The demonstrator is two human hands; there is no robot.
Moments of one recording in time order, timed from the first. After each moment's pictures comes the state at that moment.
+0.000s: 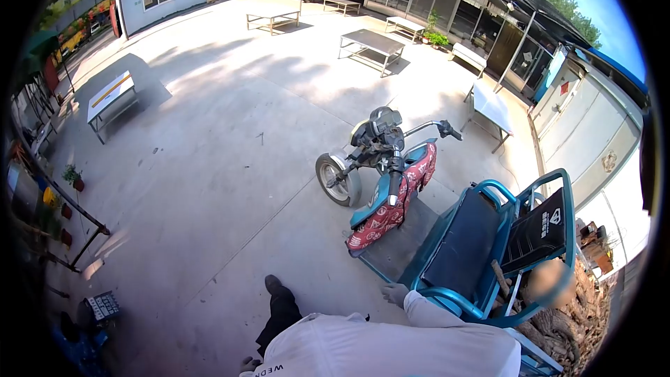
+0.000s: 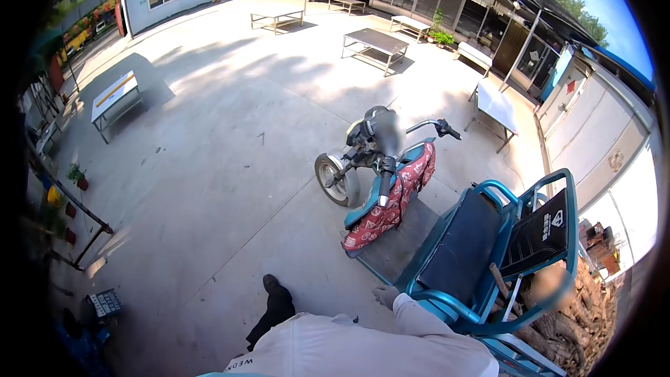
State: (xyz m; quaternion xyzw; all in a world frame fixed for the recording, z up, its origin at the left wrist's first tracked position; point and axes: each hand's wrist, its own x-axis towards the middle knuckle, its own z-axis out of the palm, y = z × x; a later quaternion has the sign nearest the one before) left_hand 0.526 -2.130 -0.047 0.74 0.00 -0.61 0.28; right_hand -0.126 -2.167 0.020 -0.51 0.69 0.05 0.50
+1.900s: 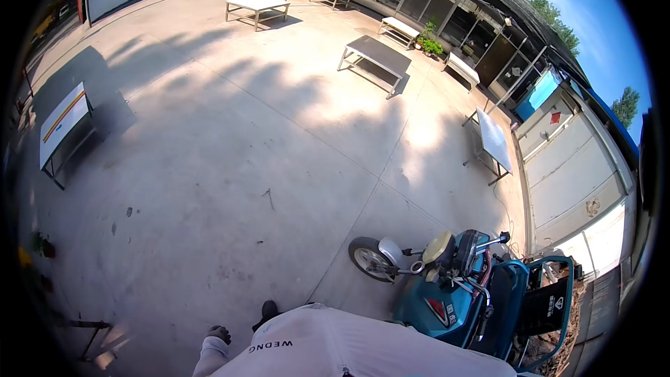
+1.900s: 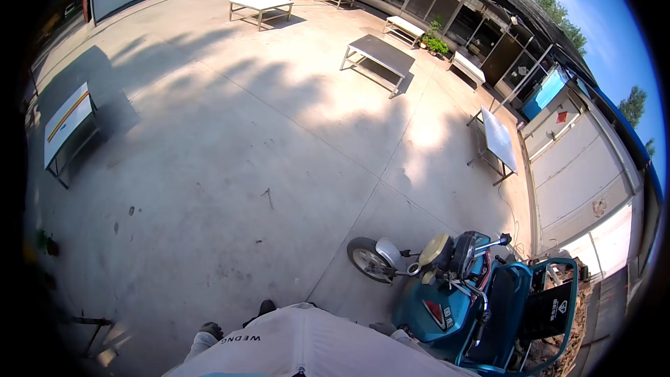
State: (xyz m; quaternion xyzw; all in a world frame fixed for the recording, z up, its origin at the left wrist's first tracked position) left_hand 0.647 -3.102 -0.089 0.70 -0.03 -0.69 0.16; right_hand 0.020 -2.794 0.047 -0.25 0.81 -0.14 0.50
